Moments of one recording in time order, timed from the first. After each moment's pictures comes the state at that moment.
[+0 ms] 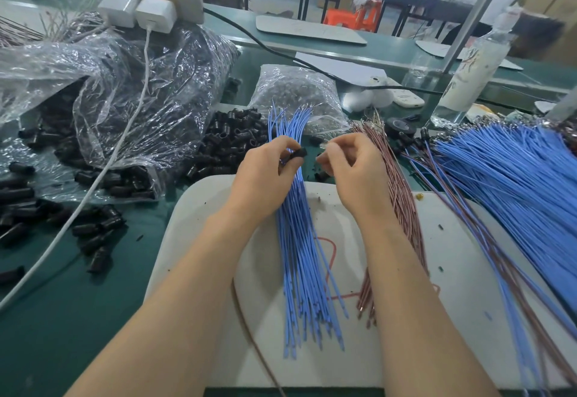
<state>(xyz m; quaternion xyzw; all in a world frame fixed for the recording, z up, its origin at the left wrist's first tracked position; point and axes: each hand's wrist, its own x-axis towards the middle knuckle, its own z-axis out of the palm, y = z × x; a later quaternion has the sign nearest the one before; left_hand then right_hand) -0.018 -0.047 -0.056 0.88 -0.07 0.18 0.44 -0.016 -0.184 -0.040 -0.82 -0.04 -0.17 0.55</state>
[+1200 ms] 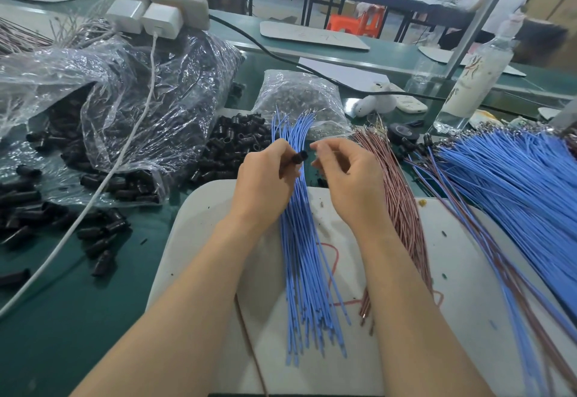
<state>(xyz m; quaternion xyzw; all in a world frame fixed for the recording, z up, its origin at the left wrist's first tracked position) -0.019 -0.048 -0.061 0.85 -0.04 0.22 0.48 -0.023 -0.176 -0.036 -0.83 -0.11 -0.19 0.52</state>
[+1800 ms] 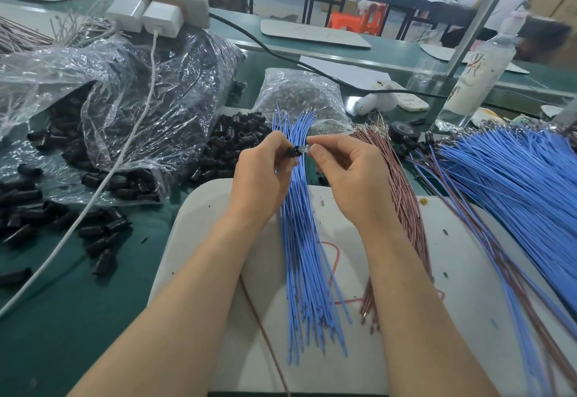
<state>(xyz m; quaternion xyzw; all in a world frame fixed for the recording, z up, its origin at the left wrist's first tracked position) -0.016 -0.043 -0.062 0.82 -0.06 0.25 0.51 -0.027 -0.174 -0.025 -0.81 -0.14 -0.17 0.54</state>
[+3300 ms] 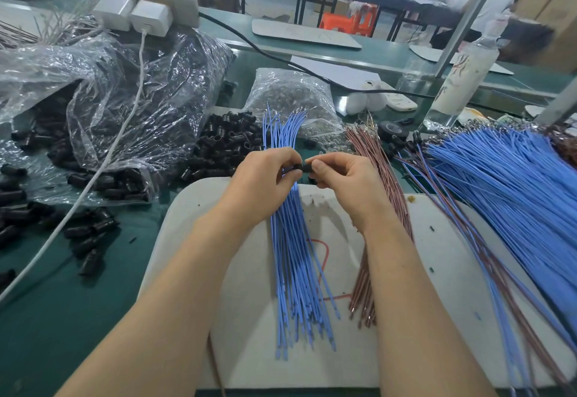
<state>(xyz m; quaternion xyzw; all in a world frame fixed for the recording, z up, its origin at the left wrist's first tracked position) -0.024 -0.044 -0.050 0.89 -0.15 0.16 0.39 -0.011 -0.199 -0.044 -0.80 -0.08 -0.04 0.59</state>
